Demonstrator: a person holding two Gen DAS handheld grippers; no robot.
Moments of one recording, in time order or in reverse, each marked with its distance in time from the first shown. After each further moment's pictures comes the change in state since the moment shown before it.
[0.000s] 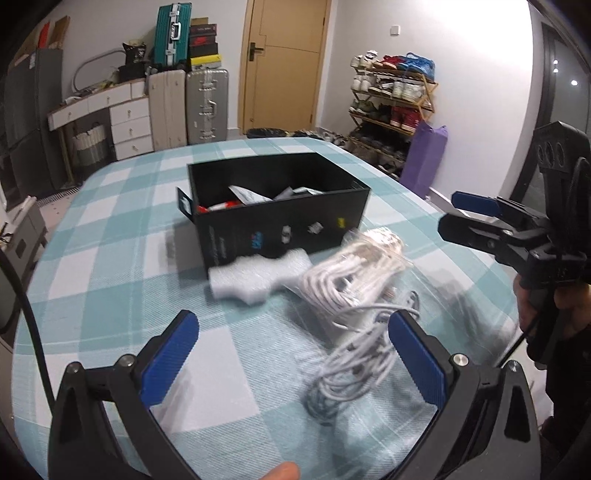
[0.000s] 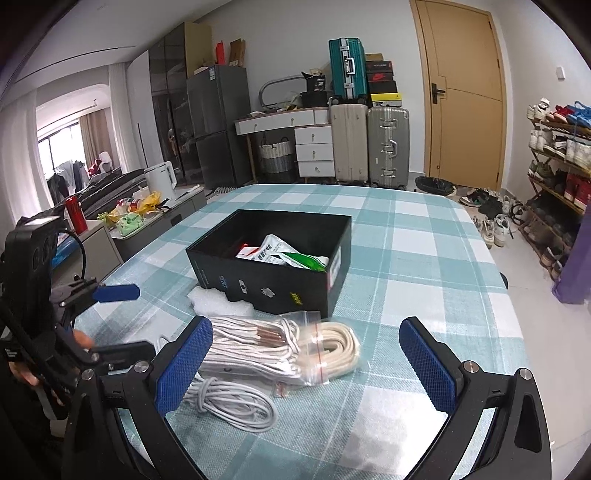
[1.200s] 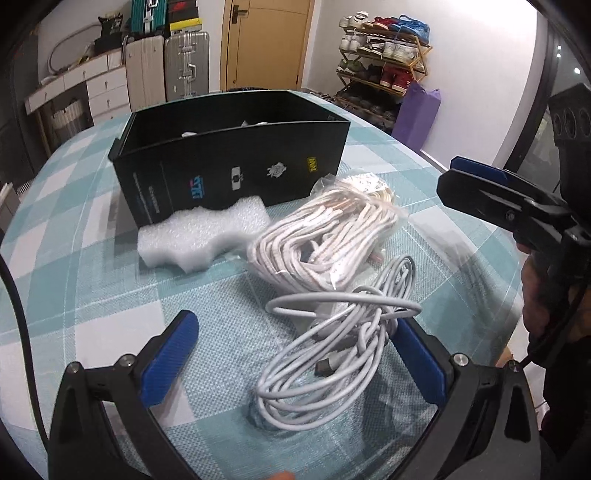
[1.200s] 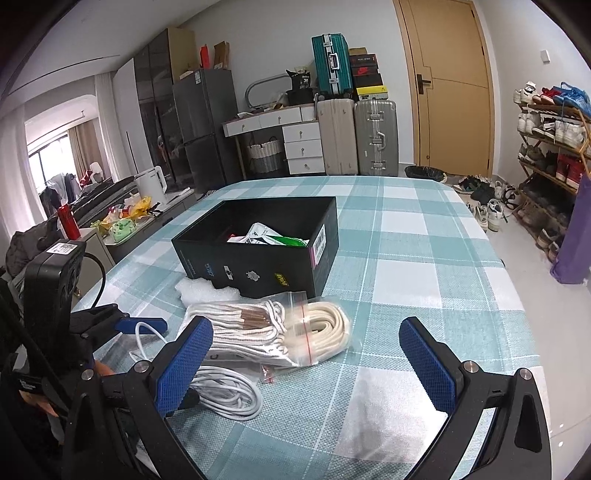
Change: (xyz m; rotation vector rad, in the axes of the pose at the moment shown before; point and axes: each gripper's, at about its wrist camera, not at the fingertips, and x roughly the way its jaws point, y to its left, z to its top) left arm 0.050 -0.022 -0.010 0.012 0.160 -0.042; right arm 0.006 -0.010 -0.020 0.057 0.005 -0.015
